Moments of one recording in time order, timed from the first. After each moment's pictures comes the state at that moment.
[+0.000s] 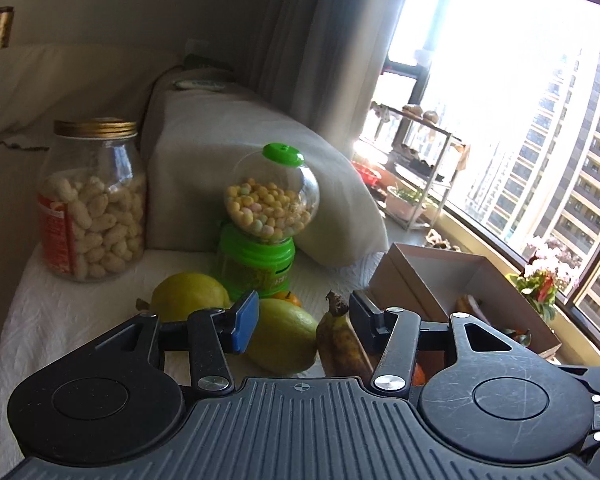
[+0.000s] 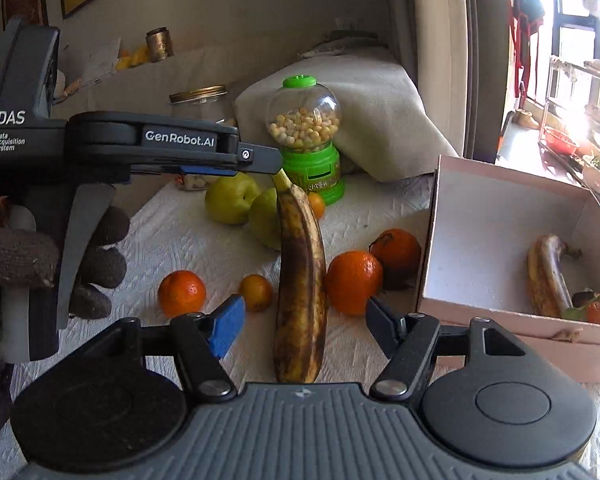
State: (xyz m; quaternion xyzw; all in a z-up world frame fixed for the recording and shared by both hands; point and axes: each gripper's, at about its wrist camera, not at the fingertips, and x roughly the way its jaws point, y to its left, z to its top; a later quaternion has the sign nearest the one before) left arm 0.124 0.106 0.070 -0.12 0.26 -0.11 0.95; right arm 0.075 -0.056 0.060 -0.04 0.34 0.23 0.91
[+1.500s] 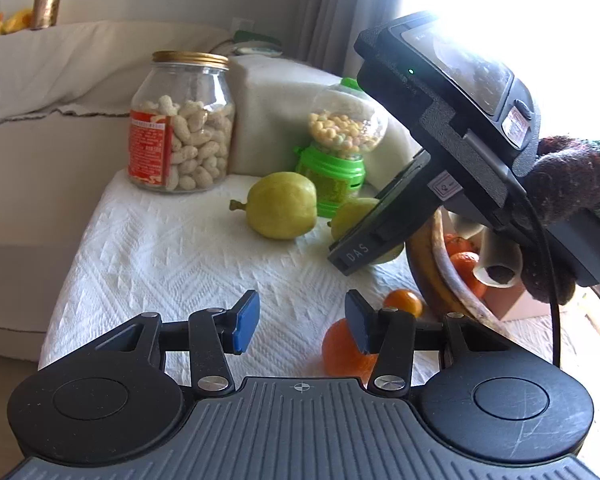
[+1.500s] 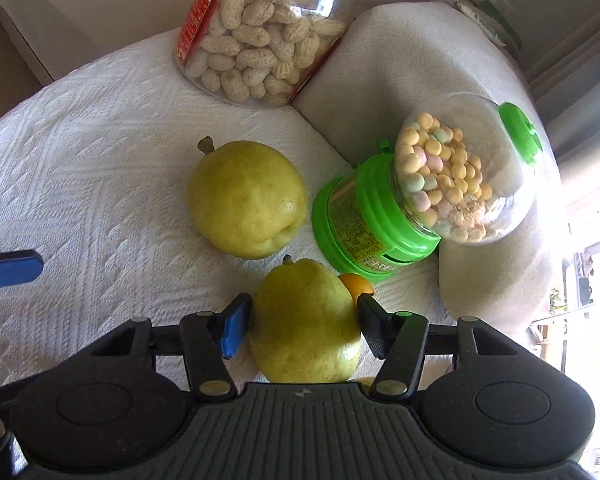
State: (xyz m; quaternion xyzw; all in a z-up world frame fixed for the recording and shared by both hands) left arm 0.056 0.140 0.024 -0.10 0.29 -0.06 0.95; right arm 0.198 0.116 0.020 -0.38 0.44 0.20 0.79
